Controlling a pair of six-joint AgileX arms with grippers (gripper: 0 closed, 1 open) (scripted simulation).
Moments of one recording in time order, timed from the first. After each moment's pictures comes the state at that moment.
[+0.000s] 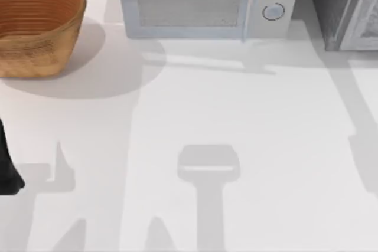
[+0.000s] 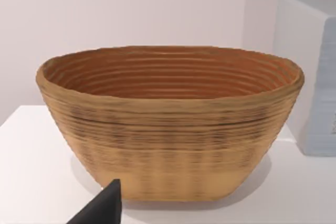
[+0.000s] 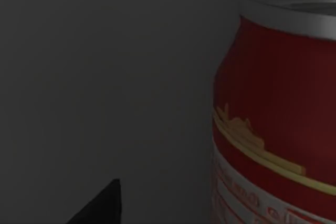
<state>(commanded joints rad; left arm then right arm) 0.00 0.00 0.00 0.00 0.00 0.00 0.13 1.89 2.31 -0.42 0.17 0.01</state>
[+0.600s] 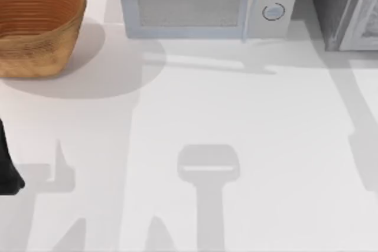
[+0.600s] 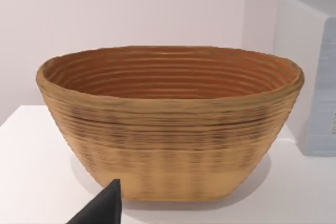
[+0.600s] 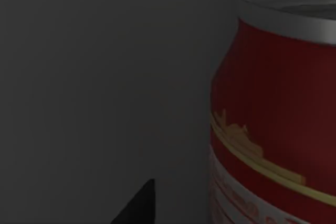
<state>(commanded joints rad) 0.00 0.00 0.00 0.00 0.00 0.00 0.13 1.90 2.32 -0.42 0.16 0.01</state>
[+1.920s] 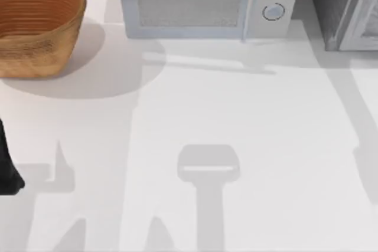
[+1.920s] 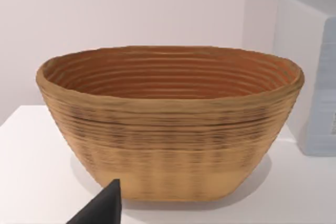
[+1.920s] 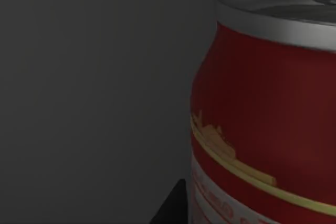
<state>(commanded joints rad) 0.00 0.00 0.00 0.00 0.00 0.00 0.16 1.78 2.27 -0.48 0.20 0.01</state>
